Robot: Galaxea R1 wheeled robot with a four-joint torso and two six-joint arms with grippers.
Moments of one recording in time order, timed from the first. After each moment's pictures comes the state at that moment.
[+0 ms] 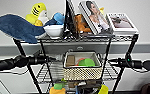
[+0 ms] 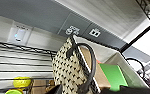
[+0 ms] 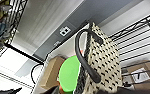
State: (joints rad) left arm 0.10 2.05 -1.29 0.05 0.32 -0.64; right arm -0.17 2.04 -1.30 0.32 -0.20 0.40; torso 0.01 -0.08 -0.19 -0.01
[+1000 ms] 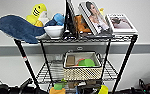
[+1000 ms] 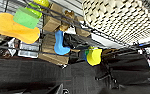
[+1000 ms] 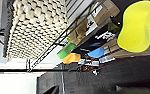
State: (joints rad) left arm 0.47 1.75 -0.91 0.07 0.41 -0.77; right arm -0.57 1.80 -1.05 0.29 -0.22 0.48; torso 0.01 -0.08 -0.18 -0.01
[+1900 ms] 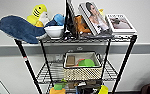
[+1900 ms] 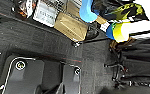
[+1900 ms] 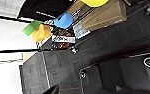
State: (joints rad) left arm 1.03 1.95 -1.20 0.32 0.13 -0.78; right arm -0.97 2.04 -1.32 0.11 -0.14 0.48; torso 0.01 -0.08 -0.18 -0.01
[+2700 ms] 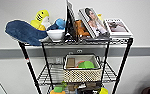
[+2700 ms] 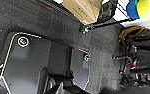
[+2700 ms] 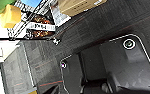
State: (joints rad) left arm 1.29 2.27 -1.58 0.40 0.01 -0.76; right arm -1.19 2.30 -1.65 0.01 -0.10 0.48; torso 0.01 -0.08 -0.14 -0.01
